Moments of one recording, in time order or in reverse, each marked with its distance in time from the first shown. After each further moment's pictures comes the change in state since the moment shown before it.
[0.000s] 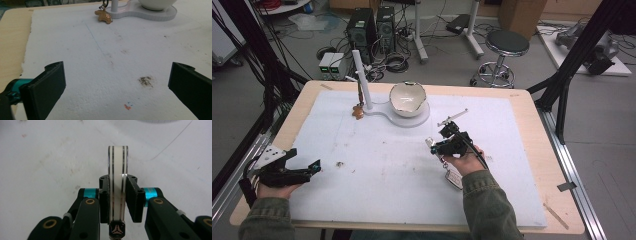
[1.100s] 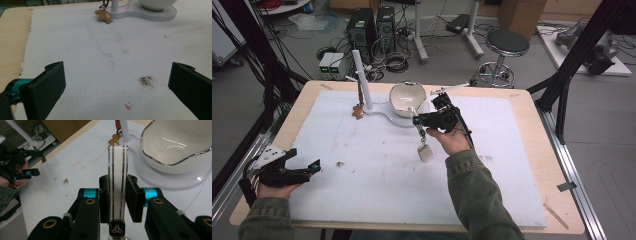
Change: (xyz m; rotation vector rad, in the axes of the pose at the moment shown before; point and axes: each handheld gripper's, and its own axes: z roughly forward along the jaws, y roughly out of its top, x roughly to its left) left arm 0.002 -0.001 0.001 -0.001 -0.005 -0.008; right arm 0.017 0.070 -0.029 -0.265 0.135 0.059
